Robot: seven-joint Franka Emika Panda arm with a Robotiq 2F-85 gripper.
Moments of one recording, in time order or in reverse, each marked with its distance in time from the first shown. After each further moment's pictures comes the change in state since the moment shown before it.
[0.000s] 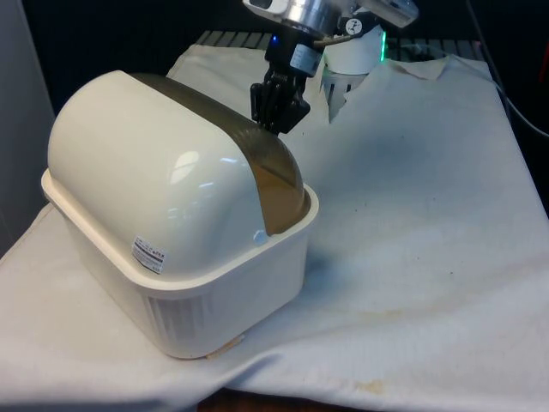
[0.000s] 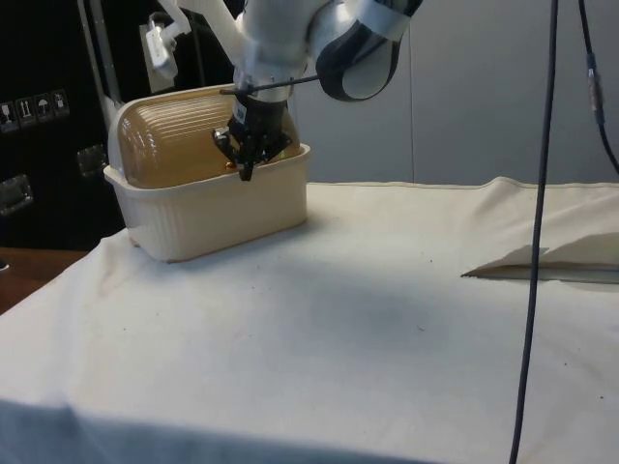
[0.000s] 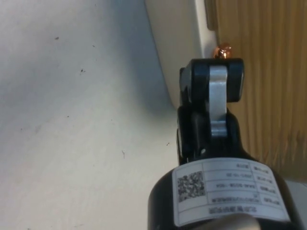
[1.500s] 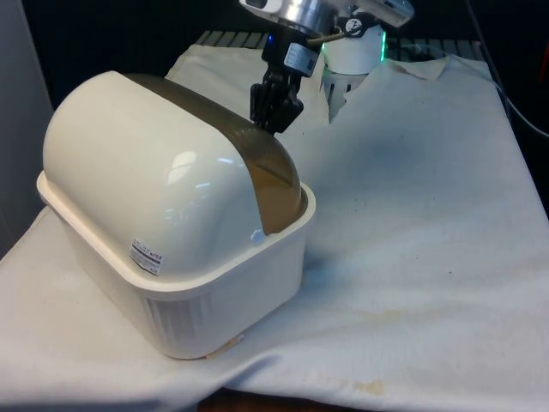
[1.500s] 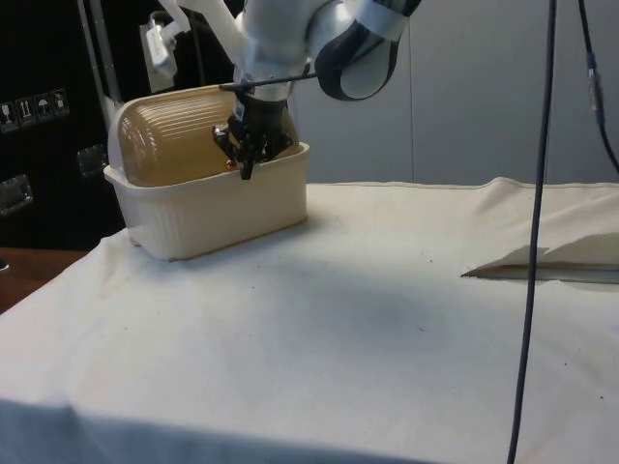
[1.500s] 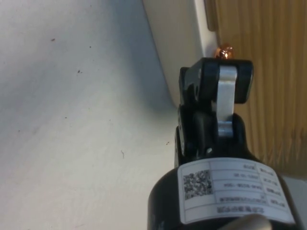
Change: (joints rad) arm -0.001 0.004 -0.004 0.005 0.013 -0.001 0.086
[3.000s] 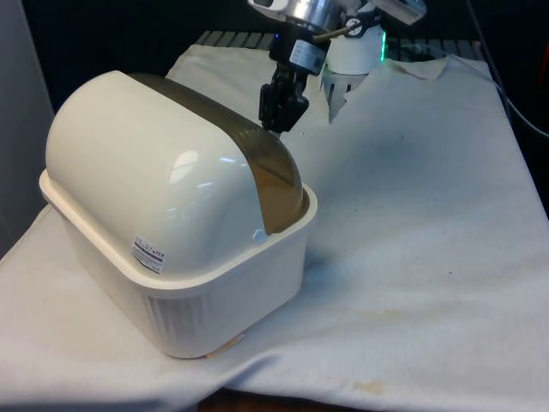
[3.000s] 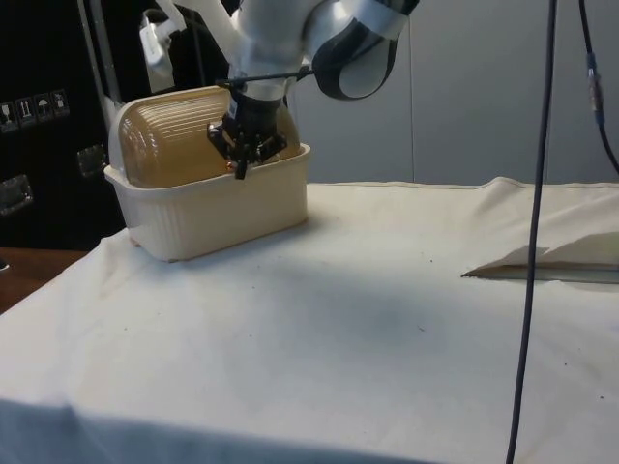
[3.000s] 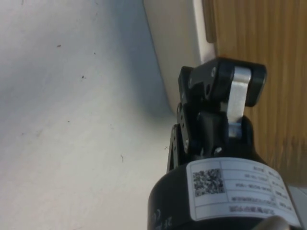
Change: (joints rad) arm 0.012 -0.004 0.006 0.005 -0.017 -0.001 0.127
